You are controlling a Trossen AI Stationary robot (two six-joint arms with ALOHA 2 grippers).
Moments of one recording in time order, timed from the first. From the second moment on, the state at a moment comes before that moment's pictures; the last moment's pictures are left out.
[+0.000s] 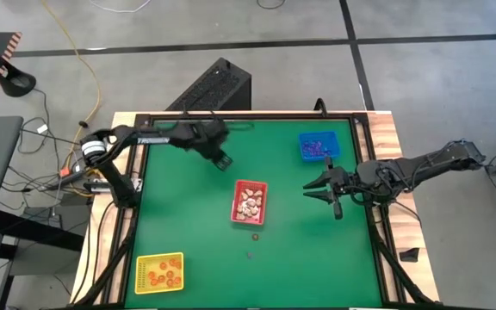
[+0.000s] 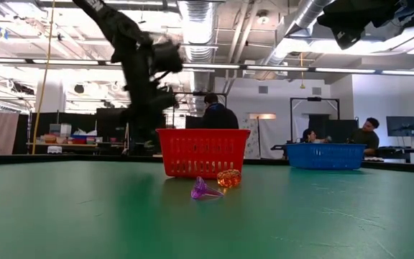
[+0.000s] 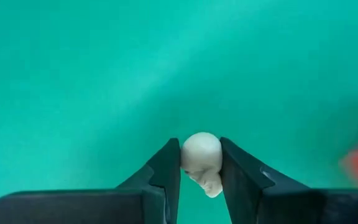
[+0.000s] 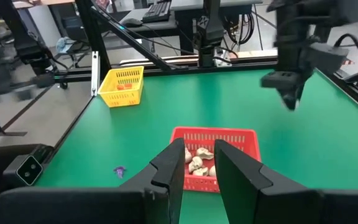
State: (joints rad) left arm 0.48 1.68 1.07 -0.52 -0.01 -0.35; right arm 0.25 0.65 0.52 -0.08 0.18 0.15
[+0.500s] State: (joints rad) left arm 0.02 1.68 1.07 -0.01 -0.09 -0.24; right arm 0.25 0.65 0.52 -0.07 0.18 0.12
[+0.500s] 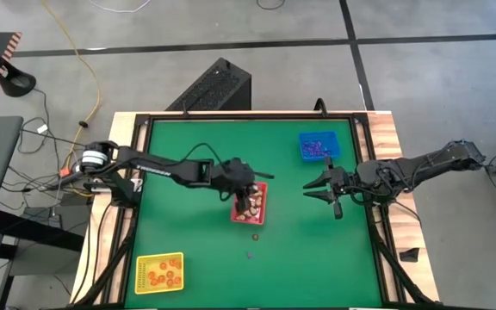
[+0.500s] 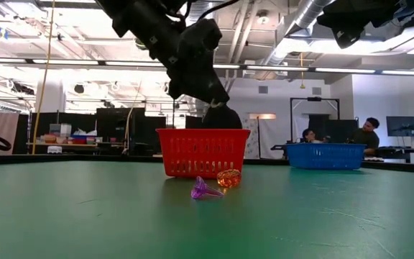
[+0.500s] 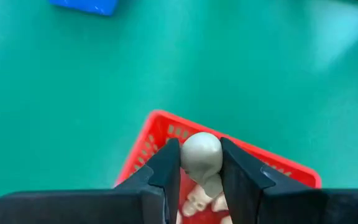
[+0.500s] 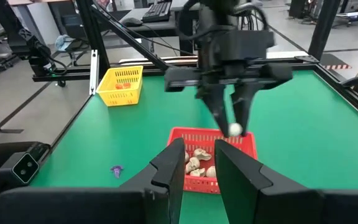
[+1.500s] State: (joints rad) left arm -0.34 1.82 1.07 0.19 0.07 -0.03; right arm 0.25 0.65 0.52 -0.06 0.18 0.12
